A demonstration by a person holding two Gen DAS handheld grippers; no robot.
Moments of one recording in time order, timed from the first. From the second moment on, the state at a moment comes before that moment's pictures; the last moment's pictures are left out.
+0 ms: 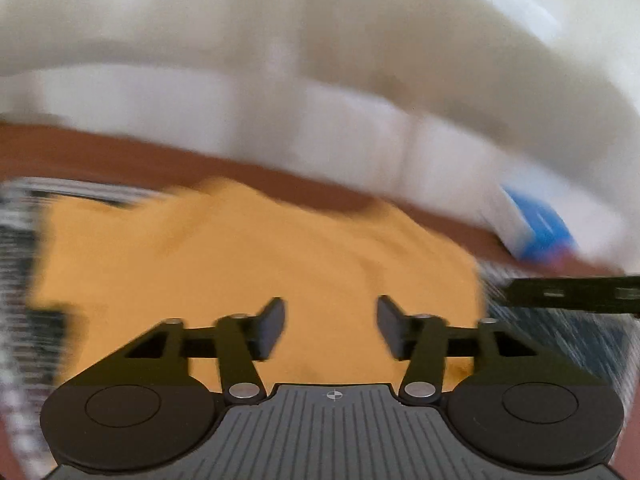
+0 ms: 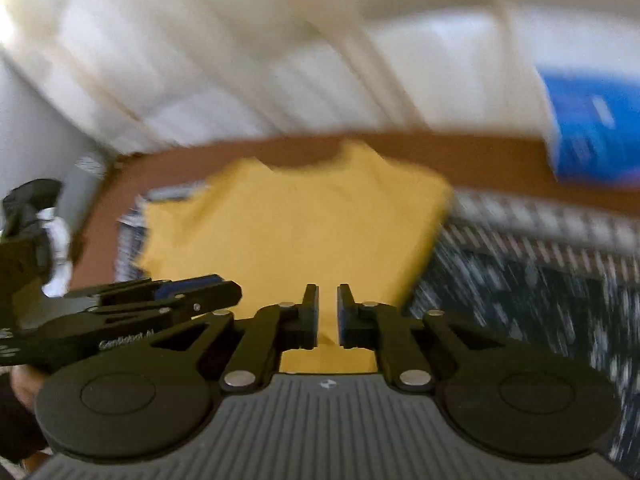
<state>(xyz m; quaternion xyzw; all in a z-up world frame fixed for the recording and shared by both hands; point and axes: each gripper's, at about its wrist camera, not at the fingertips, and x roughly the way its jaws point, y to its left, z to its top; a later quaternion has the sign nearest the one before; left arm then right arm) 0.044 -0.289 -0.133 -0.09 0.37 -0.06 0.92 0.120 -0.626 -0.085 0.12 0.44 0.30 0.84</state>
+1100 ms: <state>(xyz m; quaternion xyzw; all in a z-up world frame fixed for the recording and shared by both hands) 0.069 -0.087 -0.205 -0.26 0.39 0.03 0.89 0.186 -0.217 -0.120 -0.18 0.46 0.46 0.74</state>
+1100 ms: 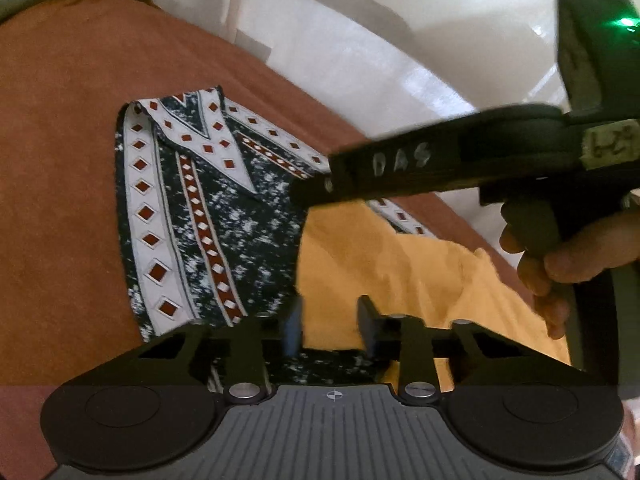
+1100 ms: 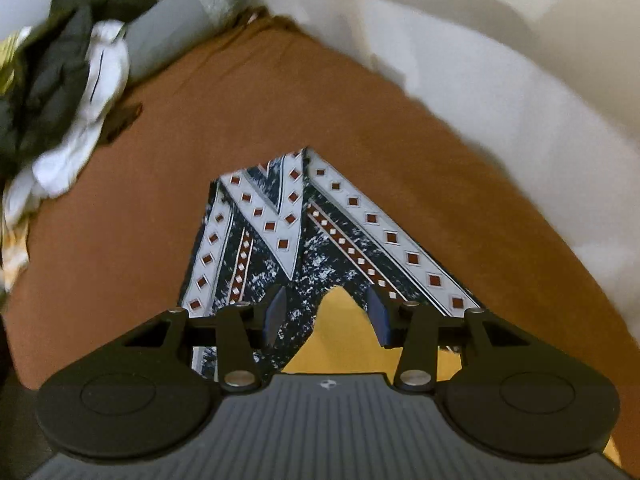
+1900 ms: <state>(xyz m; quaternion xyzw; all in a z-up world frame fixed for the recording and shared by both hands) 0.074 -0.224 -0.167 -0.07 0.39 -0.16 0.90 0.201 -0.445 -0.116 0.08 0.44 0.41 0.80</state>
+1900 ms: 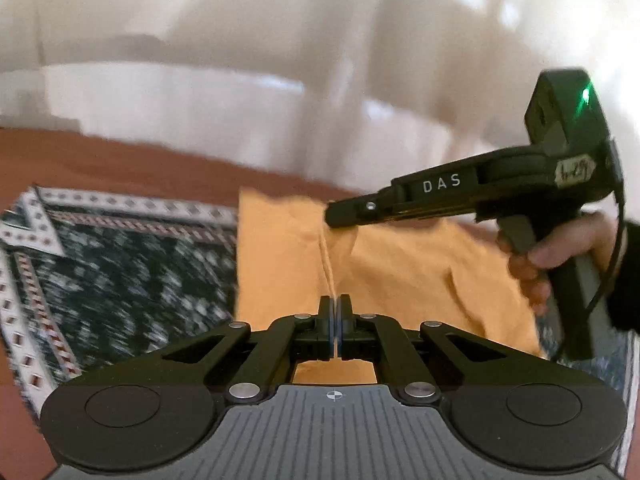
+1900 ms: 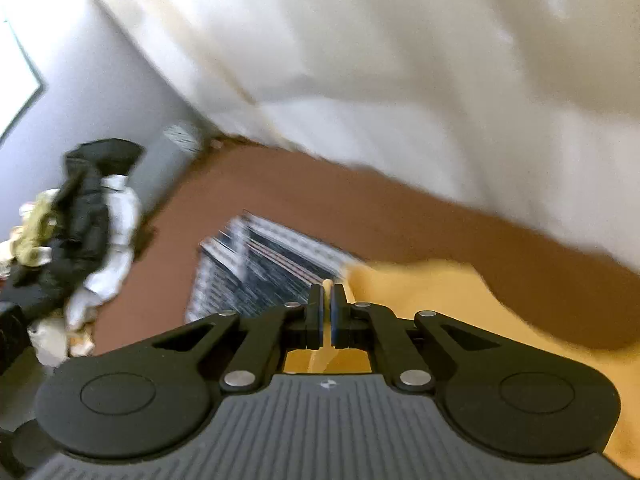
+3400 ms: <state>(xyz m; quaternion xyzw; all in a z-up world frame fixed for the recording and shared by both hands) 0.210 -0.163 -0.202 -0.15 0.43 -0.15 0.88 0.098 -0.472 -0.167 0.21 0.48 0.30 0.80</state>
